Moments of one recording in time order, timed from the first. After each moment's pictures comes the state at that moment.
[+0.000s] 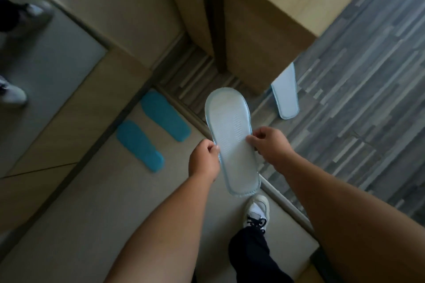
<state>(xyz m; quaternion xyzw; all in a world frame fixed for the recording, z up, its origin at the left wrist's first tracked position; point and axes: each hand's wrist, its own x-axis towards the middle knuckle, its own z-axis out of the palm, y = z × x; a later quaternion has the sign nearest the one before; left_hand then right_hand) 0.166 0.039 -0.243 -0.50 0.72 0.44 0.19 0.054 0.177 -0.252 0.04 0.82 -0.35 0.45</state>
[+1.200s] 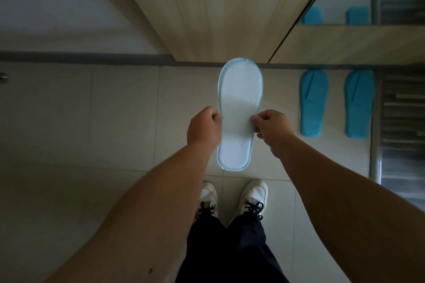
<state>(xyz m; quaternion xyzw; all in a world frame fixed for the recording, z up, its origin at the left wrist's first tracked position) 0.730 -0.248 -0.258 -0.71 0.56 0.42 -0.03 0.567 -0.211 -0.268 -0.20 0.80 -0.22 0.52</state>
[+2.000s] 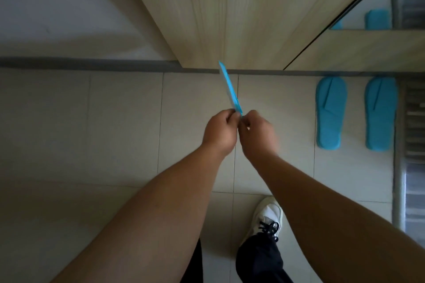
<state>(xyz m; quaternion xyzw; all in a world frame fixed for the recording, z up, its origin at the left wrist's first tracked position) 0.731 -0.285 -0.302 -0.65 0.50 0.56 -0.09 0.641 -0.248 -0.306 -0.44 0.81 -0.14 0.35</state>
